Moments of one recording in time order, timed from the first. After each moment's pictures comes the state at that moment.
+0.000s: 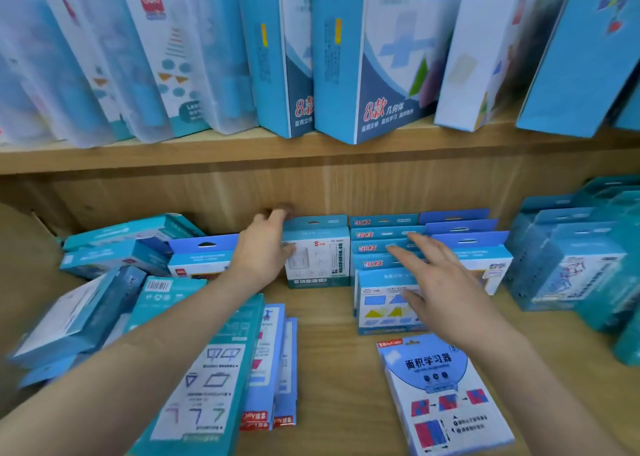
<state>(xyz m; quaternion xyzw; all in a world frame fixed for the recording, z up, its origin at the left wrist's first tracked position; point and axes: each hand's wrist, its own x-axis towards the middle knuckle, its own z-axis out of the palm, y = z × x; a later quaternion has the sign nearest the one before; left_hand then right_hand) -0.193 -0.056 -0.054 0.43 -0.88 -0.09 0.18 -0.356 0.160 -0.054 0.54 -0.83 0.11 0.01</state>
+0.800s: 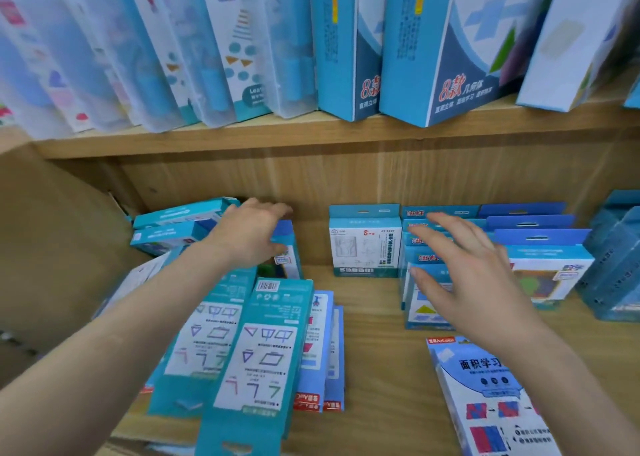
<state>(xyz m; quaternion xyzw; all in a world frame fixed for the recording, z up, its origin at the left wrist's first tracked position) -0.113 -0.087 -0.017 0.38 -0.92 0.06 0.00 -0.322 0.137 -0.054 0.59 -0.75 0.28 0.10</state>
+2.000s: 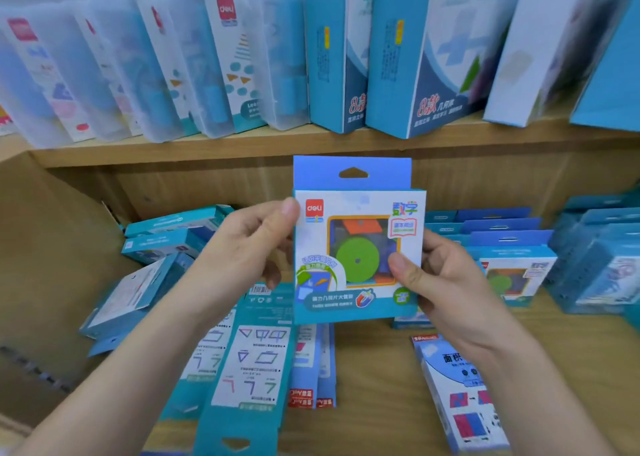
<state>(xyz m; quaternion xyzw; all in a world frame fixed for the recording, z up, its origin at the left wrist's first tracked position) -0.090 0.028 0.029 0.24 -0.74 -0.54 0.32 -0.277 0.146 -0.022 0.43 -0.43 0.68 -0.41</state>
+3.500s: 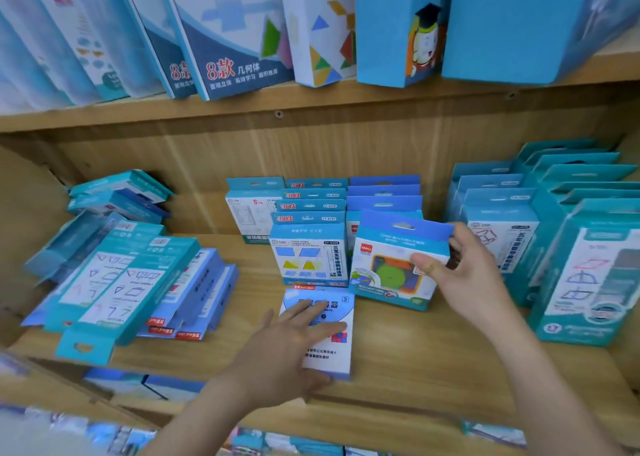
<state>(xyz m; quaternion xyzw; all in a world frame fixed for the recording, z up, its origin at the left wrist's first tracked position) -0.232 0.194 -0.130 0.33 -0.94 -0.11 -0.07 -0.497 0.265 -0.110 0.47 -0.67 0.55 -0.18</state>
